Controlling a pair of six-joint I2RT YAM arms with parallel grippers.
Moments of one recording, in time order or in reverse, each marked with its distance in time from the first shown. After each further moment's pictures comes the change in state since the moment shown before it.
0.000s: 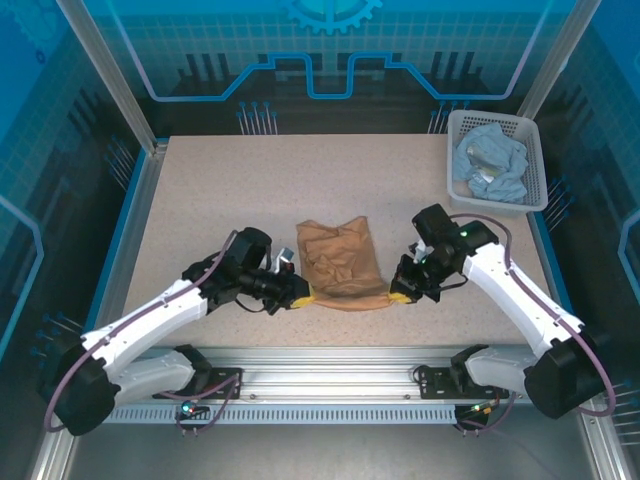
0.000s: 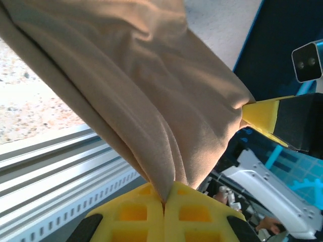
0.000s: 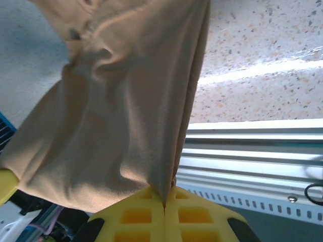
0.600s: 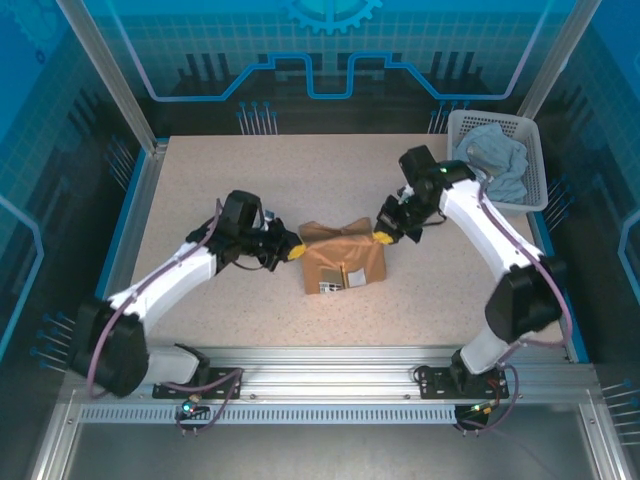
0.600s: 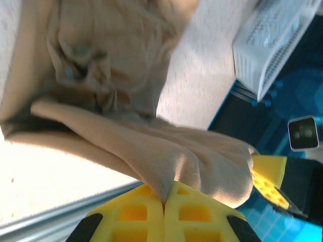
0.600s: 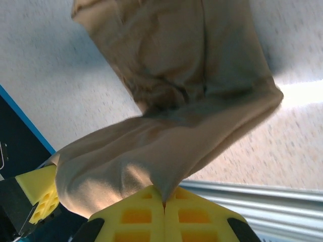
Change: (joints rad) left arm 0.262 0.306 0.205 0.075 -0.059 -0.080; right arm -0.080 0.473 0.496 0.031 0.027 0.007
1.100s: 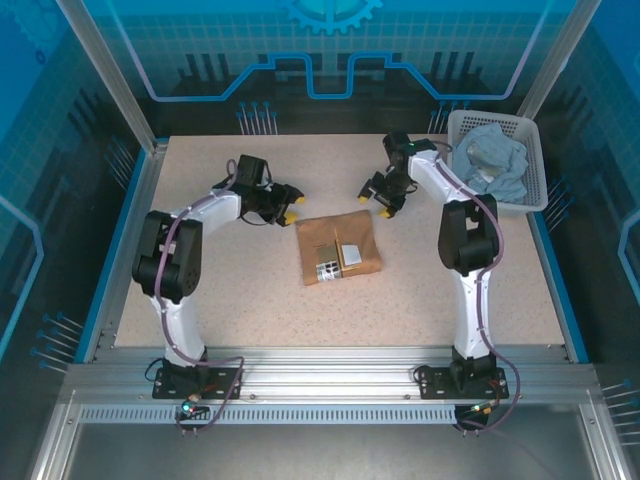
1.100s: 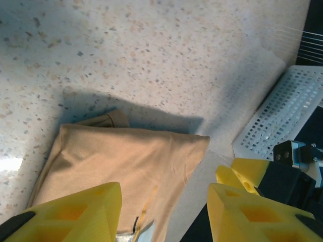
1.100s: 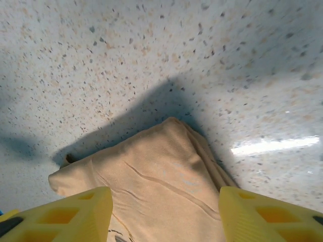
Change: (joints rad) left arm 0.152 0.546 0.394 0.075 -0.036 0.118; right arm -0.084 0.563 0.423 0.118 0.130 -0.098
